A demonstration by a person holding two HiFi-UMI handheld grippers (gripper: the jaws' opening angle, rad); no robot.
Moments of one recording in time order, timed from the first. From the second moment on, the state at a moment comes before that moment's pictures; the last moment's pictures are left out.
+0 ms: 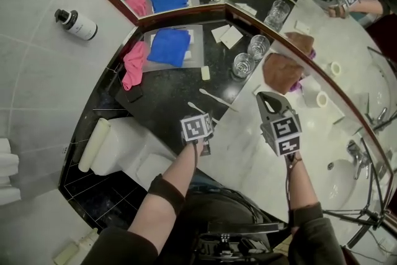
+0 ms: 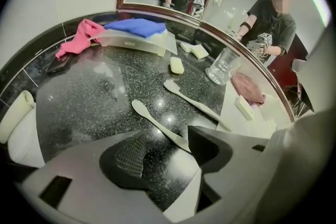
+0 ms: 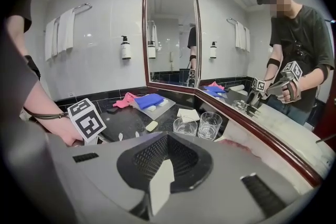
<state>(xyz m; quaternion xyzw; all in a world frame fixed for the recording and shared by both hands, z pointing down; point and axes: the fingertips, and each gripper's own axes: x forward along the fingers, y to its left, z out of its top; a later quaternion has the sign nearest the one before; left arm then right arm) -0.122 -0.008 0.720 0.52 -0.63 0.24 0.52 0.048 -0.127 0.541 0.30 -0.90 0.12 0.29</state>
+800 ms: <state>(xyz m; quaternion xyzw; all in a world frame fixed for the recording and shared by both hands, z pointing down) -0.113 -0.010 0.724 0.55 -0.63 0.30 0.47 0.060 -0.126 0.550 0.31 -0.89 0.14 0.29</state>
